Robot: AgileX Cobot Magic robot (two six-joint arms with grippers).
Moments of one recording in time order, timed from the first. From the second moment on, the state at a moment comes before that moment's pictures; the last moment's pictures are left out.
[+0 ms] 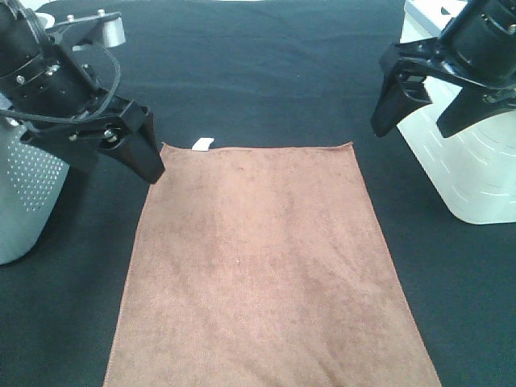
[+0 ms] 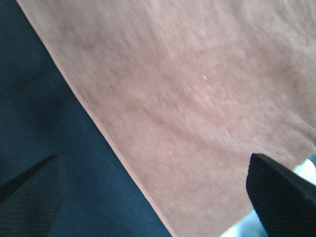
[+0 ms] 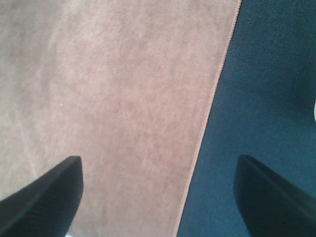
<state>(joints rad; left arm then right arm) -0.30 1.72 -1.27 -0.35 0.96 0.27 0.27 1.61 -1.27 0.27 0.98 -0.05</state>
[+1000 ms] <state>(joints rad) -0.22 2.40 -2.08 -0.34 1.16 0.17 0.14 2.34 -2.07 0.36 1.21 -0.18</state>
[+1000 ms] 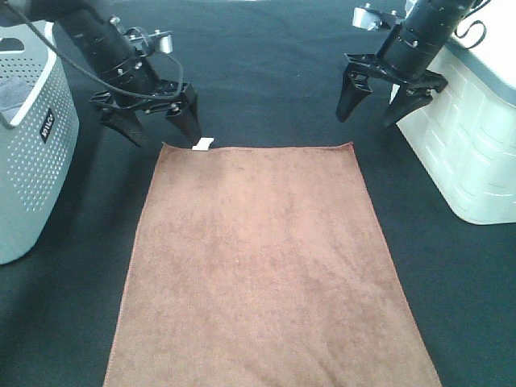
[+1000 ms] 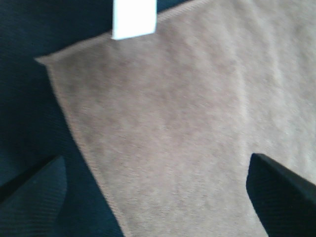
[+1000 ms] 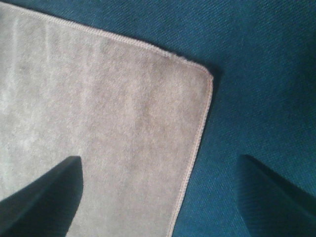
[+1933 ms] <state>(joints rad) -0.17 2.40 -2.09 -0.35 1.18 0.18 0.27 2.43 -2.09 0.20 1.20 -0.13</state>
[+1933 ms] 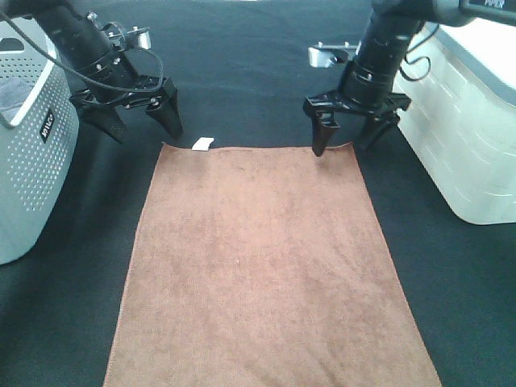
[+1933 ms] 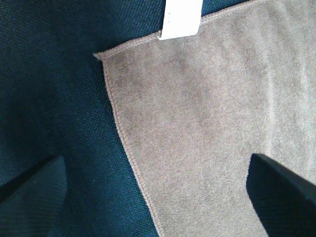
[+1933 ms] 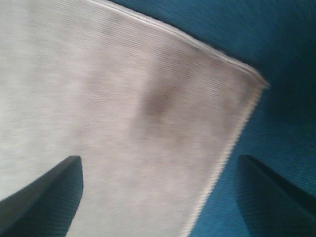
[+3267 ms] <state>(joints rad) -0.17 2.53 -2.10 -0.40 1.09 0.19 0.16 2.53 -2.10 0.36 1.07 -0.18</state>
